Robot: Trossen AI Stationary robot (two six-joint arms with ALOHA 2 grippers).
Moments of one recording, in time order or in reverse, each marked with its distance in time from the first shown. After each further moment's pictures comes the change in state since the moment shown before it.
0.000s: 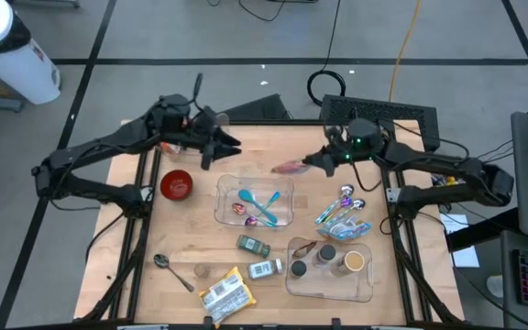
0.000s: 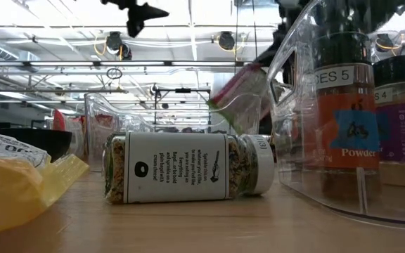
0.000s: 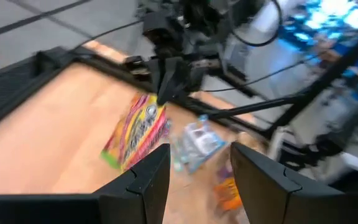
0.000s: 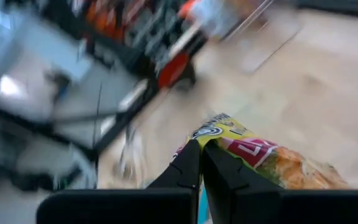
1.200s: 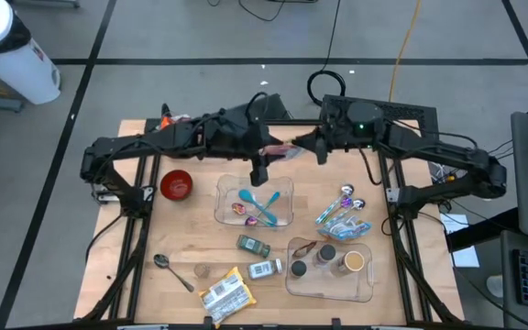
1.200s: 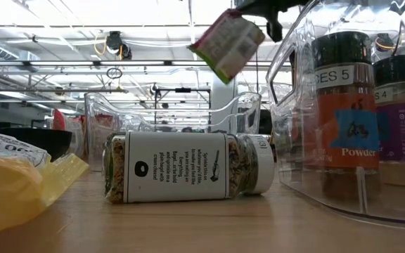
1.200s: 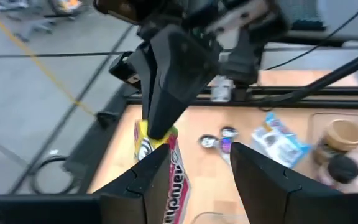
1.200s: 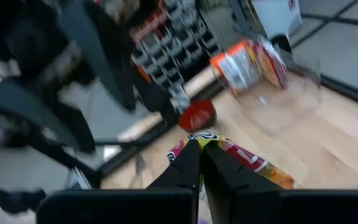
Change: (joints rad) left arm -0.329 0.460 0.620 -0.262 -0.582 0.385; right arm 0.121 0.089 0.416 -0.202 0.211 -0.035
